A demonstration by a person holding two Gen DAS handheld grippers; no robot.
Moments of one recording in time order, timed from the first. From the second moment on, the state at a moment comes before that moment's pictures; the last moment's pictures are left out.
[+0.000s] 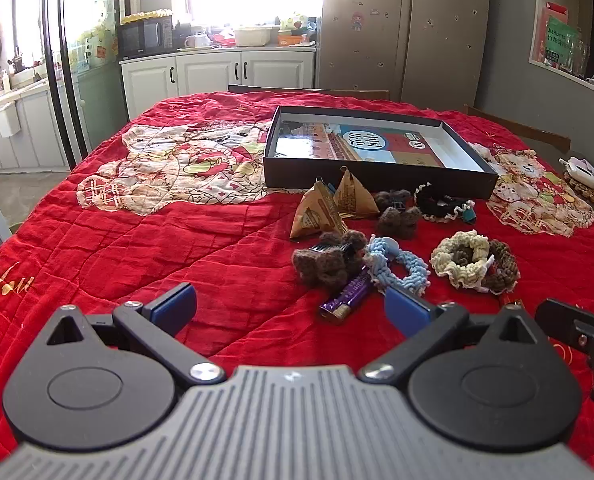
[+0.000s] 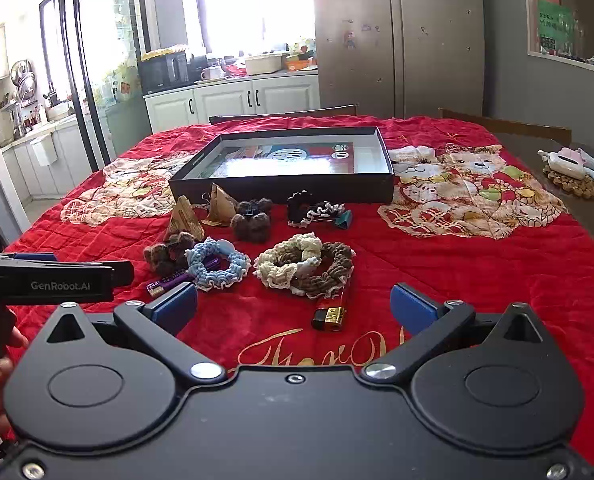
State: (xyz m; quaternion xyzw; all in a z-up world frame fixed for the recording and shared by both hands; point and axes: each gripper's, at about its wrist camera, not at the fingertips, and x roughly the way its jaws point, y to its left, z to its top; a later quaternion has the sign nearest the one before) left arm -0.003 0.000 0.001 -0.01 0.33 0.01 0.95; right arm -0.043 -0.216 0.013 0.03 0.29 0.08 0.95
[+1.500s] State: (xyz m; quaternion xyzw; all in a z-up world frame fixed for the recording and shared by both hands) left arm -0.001 -0.001 -0.002 -0.01 0.33 0.01 0.94; right arm -0.037 -0.221 0.009 0.03 0.30 0.08 0.95
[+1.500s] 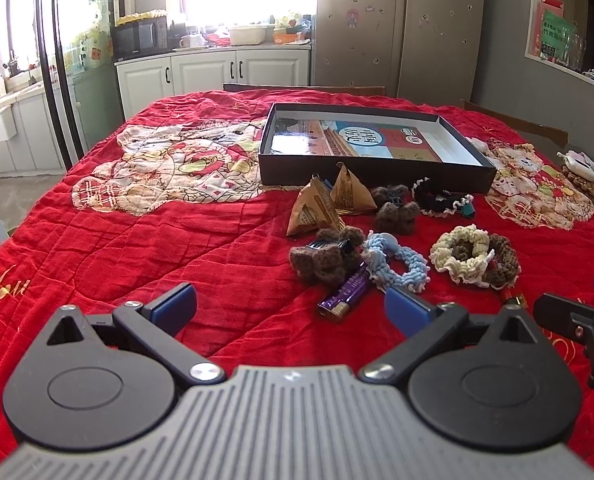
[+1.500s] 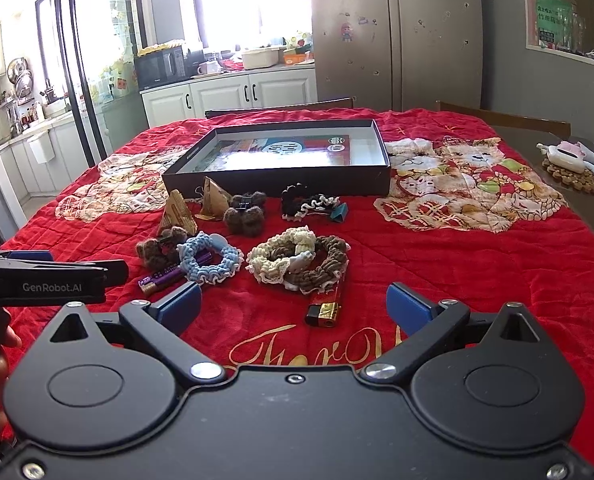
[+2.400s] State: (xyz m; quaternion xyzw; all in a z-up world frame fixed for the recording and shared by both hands) left arm 0.068 0.010 -0.029 0.04 0.32 -0.11 0.94; right arm 0.022 -0.239 -0.010 0.01 0.32 0.07 0.95
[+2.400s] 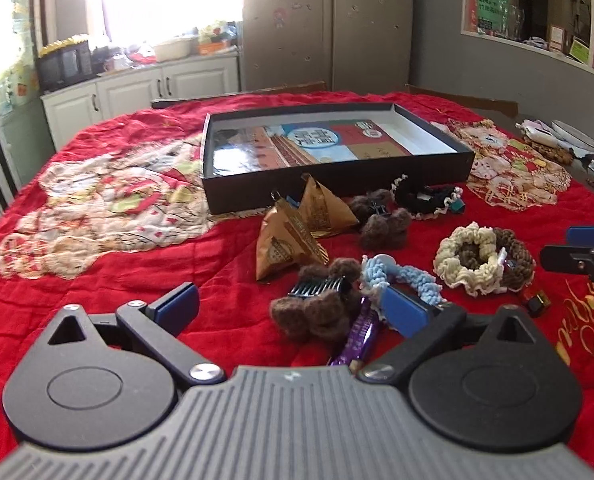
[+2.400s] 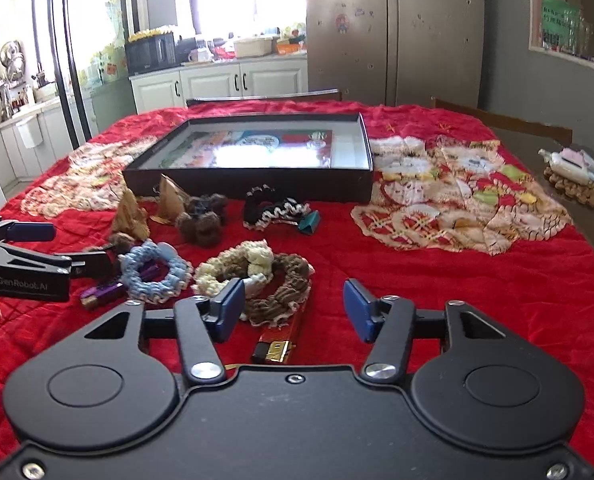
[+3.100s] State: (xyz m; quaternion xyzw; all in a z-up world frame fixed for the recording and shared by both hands) left arm 0.095 0.019 -0.044 -0.02 0.34 -0.17 0.92; right arm 0.066 -0.241 -0.039 0.03 0.36 0.09 0.93
